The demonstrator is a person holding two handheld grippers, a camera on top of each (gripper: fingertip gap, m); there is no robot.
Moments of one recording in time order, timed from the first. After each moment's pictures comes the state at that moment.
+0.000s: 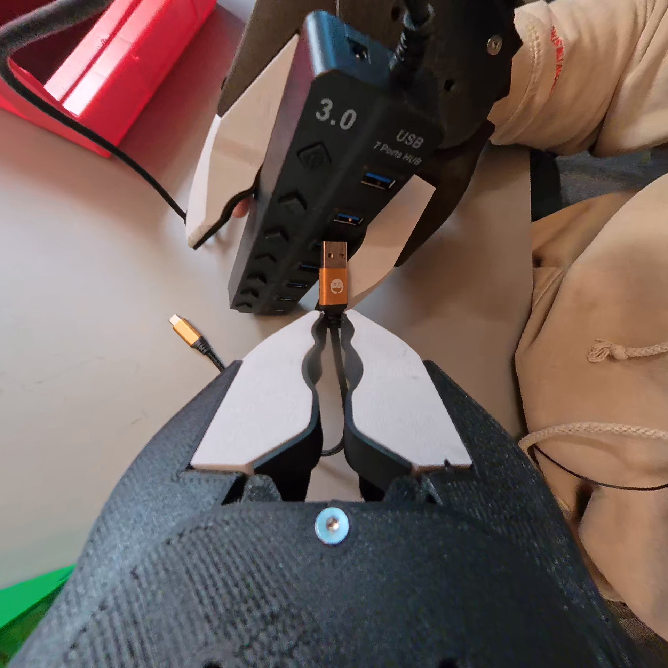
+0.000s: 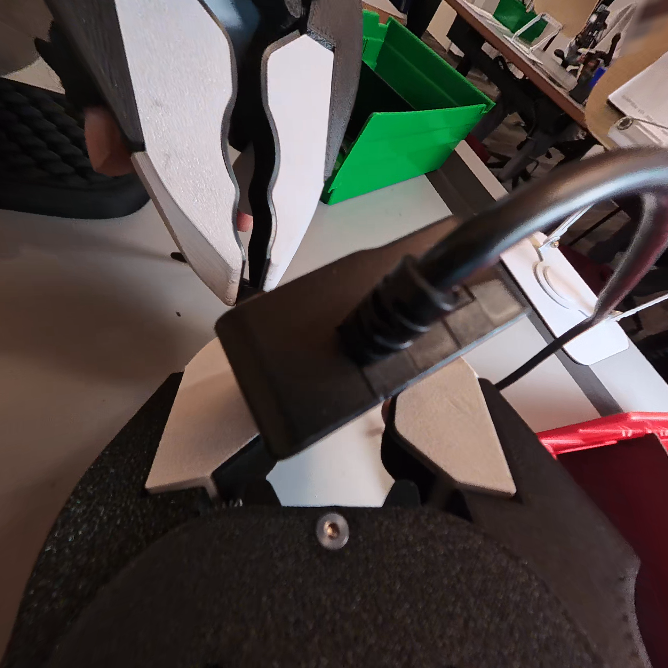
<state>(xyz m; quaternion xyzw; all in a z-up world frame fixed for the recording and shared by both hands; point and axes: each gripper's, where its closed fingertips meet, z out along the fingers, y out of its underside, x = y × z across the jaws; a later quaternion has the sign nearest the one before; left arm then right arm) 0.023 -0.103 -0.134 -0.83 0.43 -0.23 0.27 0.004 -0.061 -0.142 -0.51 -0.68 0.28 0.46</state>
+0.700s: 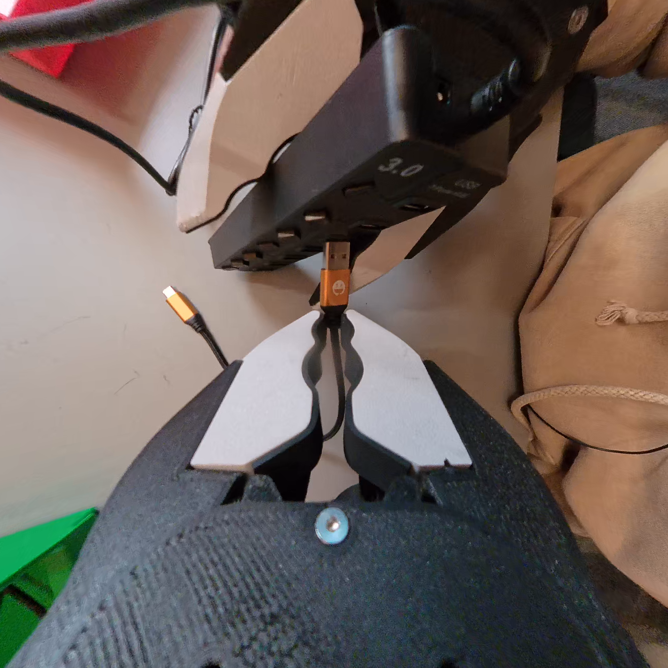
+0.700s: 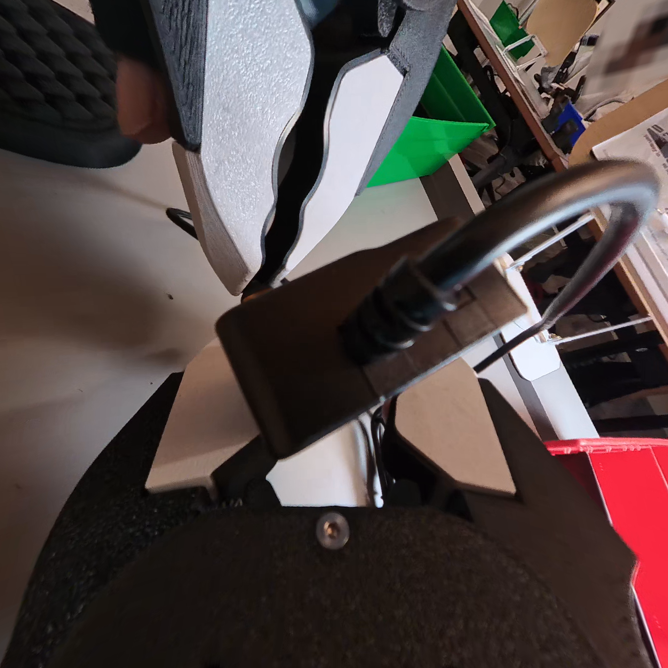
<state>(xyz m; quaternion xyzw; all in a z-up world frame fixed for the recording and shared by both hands) 0.010 -0.117 -0.148 -0.85 0.45 -0.18 0.20 -0.003 -0.074 -0.146 -0.46 -0.72 0.19 0.49</state>
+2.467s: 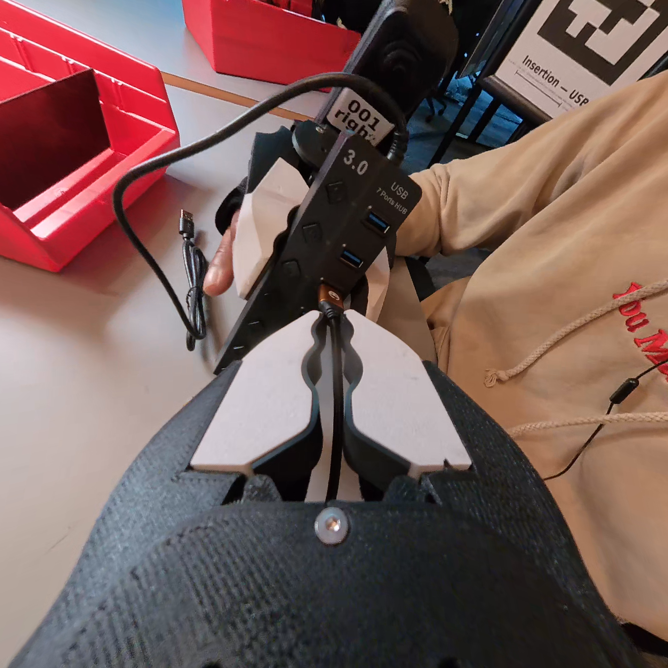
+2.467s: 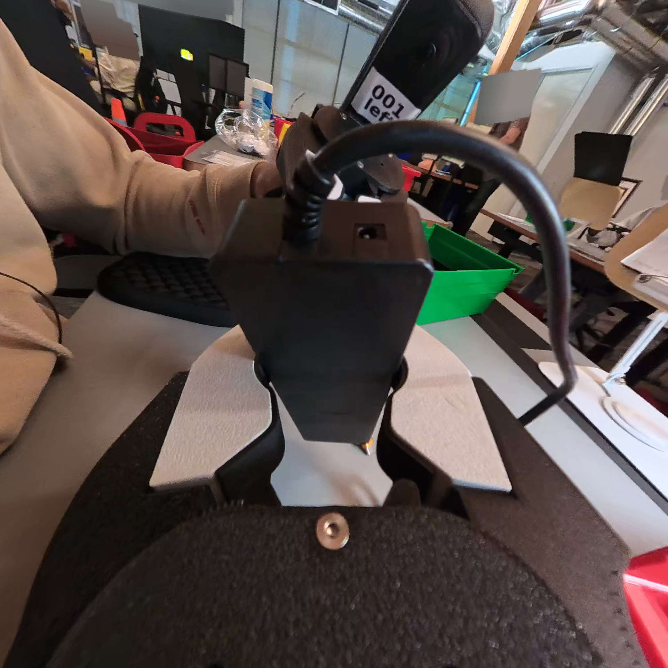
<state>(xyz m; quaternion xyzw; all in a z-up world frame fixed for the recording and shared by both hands) 0.037 -0.114 -0.086 -0.73 0.42 -0.41 0.35 0.021 -0.104 -0.089 -0.36 -0.63 0.49 0.48</state>
